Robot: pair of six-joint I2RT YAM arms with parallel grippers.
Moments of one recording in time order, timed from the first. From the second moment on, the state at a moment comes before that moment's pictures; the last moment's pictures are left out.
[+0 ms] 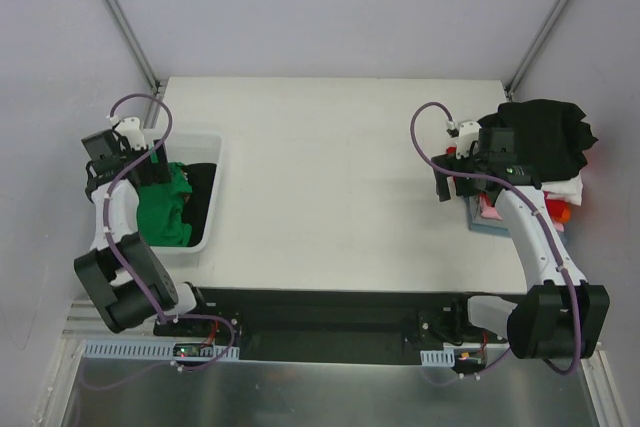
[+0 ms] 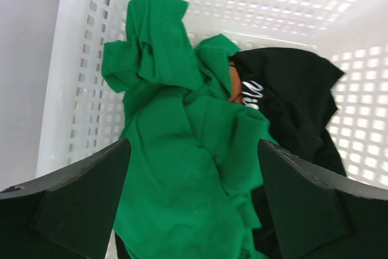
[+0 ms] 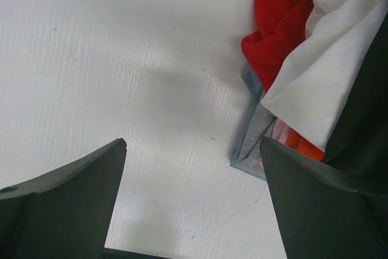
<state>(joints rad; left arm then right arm) 0.51 1.28 0.90 -0.33 0.33 0.21 0.03 1.19 1.00 -0.71 -0.09 -0.26</state>
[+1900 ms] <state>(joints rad) 0.43 1.78 1.22 -0.34 0.22 0.28 0.03 1.21 1.00 -0.73 -0.15 -0.27</state>
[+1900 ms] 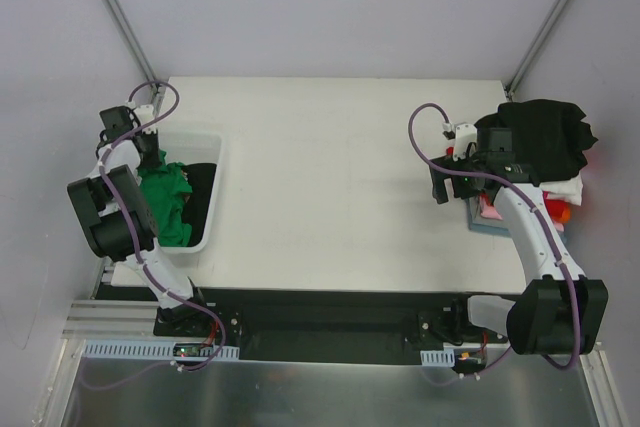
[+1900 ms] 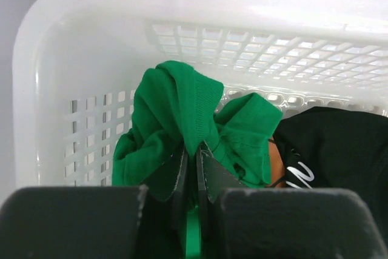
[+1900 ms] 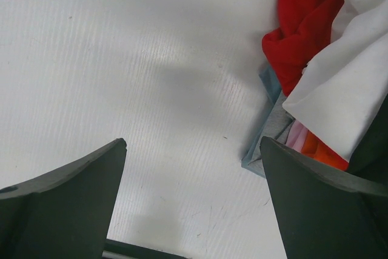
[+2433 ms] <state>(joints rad) 0.23 1.60 1.67 -0.58 0.27 0.25 0.03 1.21 1.00 -0.74 -0.17 -0.27</state>
